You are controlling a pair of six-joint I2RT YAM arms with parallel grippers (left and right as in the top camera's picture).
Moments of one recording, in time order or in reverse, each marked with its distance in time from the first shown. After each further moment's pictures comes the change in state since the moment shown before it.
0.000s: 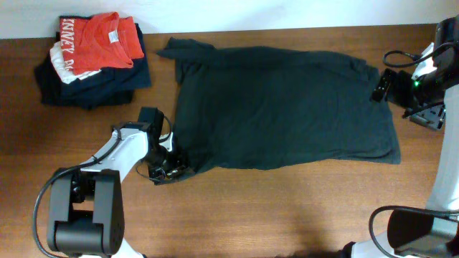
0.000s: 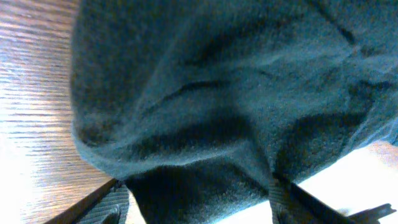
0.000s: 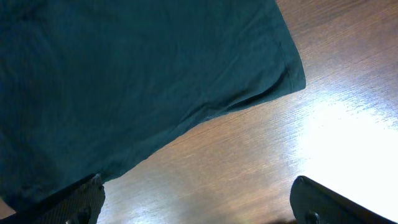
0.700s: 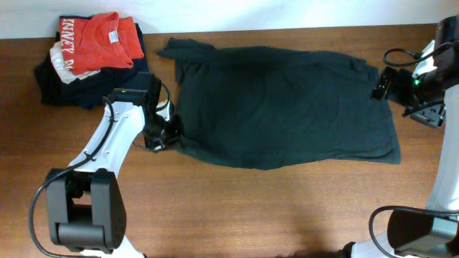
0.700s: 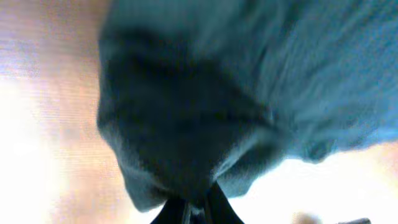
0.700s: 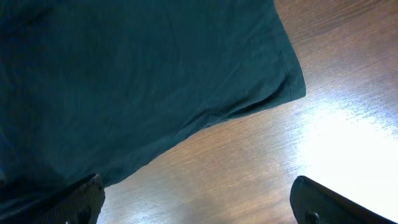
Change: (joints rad) left arm -0.005 0.029 0.343 -0.185 -0.054 -0.002; right arm 0.000 0.000 0.000 0.025 0.000 -0.007
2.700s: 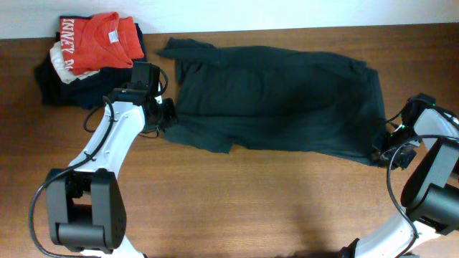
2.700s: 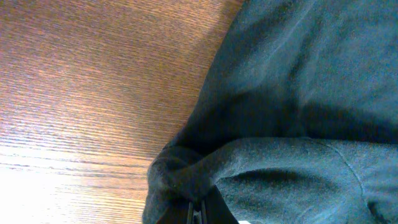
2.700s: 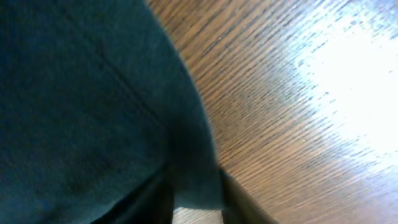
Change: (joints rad) left arm 0.000 0.000 0.002 0.266 -0.307 0.000; right arm -0.222 0.251 -0.752 0.638 0.057 0.047
